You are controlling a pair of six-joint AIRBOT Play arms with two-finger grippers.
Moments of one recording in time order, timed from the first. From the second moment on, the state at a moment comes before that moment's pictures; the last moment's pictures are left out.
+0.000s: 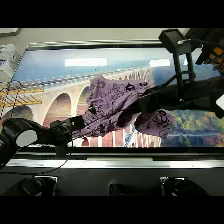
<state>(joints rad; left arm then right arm) -0.59 -0.87 0.90 1.48 -1.32 -0.94 0.47 -0.97 1.52 -1.38 1.38 1.60</state>
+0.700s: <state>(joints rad) -0.81 -1.02 0.89 1.47 -0.98 -1.17 0.47 -0.97 1.52 -1.28 1.31 1.64</state>
